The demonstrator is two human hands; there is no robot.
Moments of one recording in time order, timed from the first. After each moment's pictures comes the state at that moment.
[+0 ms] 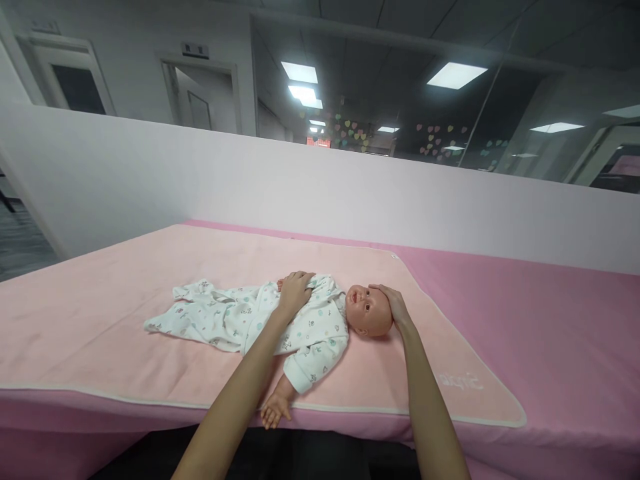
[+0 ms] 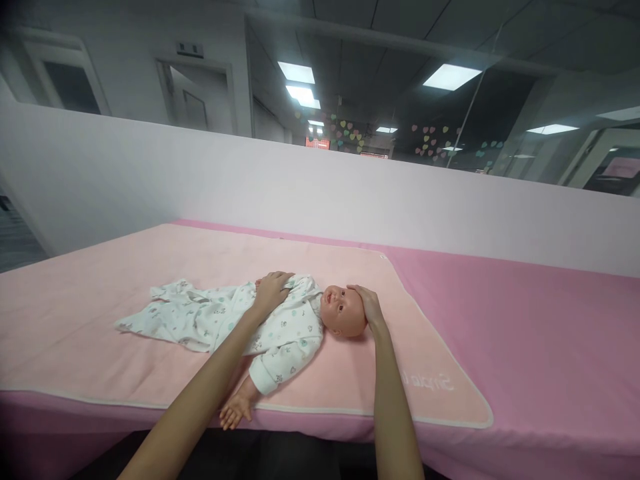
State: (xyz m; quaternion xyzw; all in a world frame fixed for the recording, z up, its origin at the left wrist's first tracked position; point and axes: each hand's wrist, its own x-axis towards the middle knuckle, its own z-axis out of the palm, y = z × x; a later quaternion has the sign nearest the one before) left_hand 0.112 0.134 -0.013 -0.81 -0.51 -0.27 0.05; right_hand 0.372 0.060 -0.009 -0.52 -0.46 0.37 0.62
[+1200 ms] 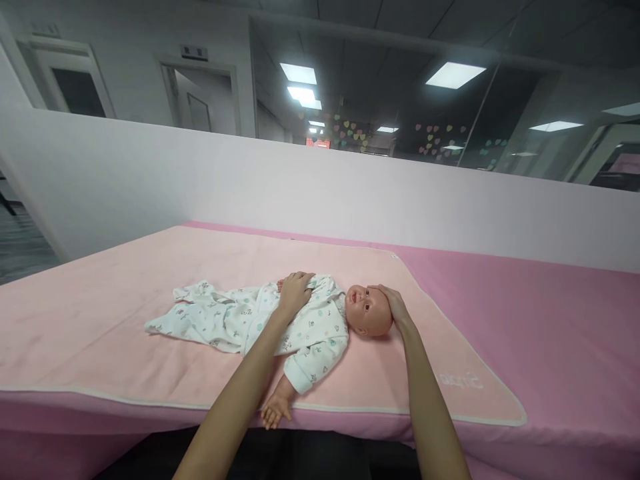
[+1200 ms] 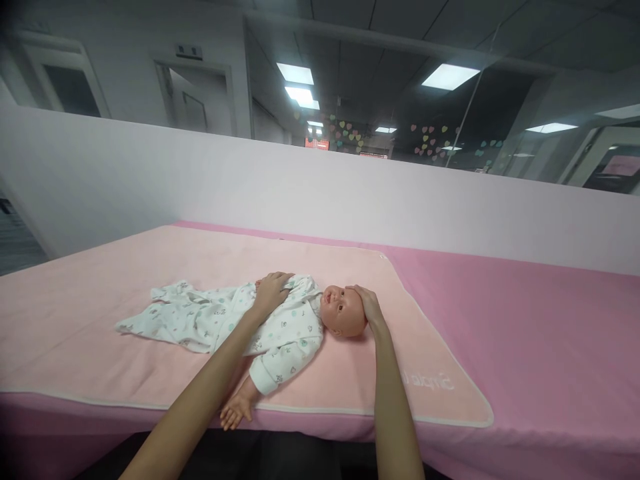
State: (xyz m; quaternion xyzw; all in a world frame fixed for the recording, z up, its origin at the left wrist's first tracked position) left_hand 0.112 0.137 -0.016 -0.82 -0.50 -0.28 0.07; right_hand 0.374 0.063 -0.011 -0.52 -0.48 0.37 0.60
